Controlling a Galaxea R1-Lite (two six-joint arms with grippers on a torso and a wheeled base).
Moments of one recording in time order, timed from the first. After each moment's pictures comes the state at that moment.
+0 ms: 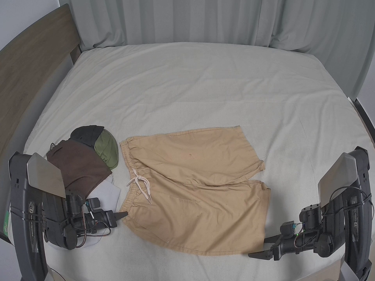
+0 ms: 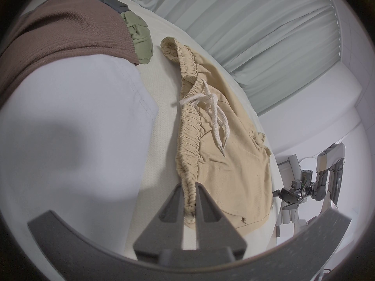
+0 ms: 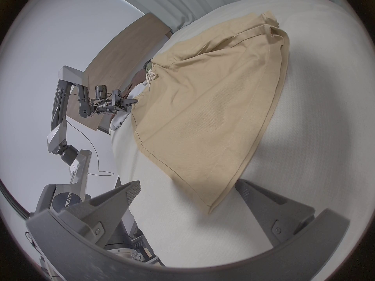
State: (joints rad) left arm -0.01 2.51 -0.36 -1.55 -0.62 -0.33; right arm 0.20 2.52 -0.09 -1.54 0.67 -0.05
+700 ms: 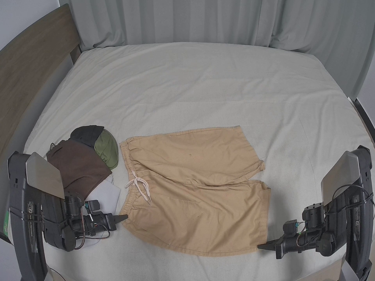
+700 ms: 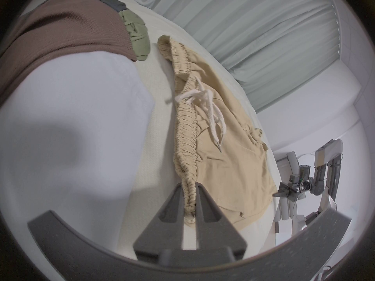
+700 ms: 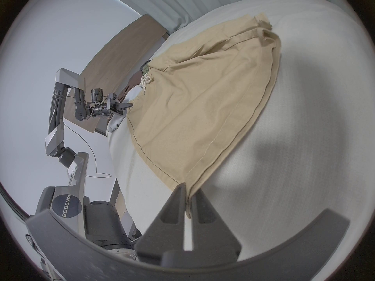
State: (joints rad) left arm -0.01 2.50 -0.33 -1.55 -0.64 -0.31; right arm 0.18 2.51 -0.08 -1.54 0.66 -0.05
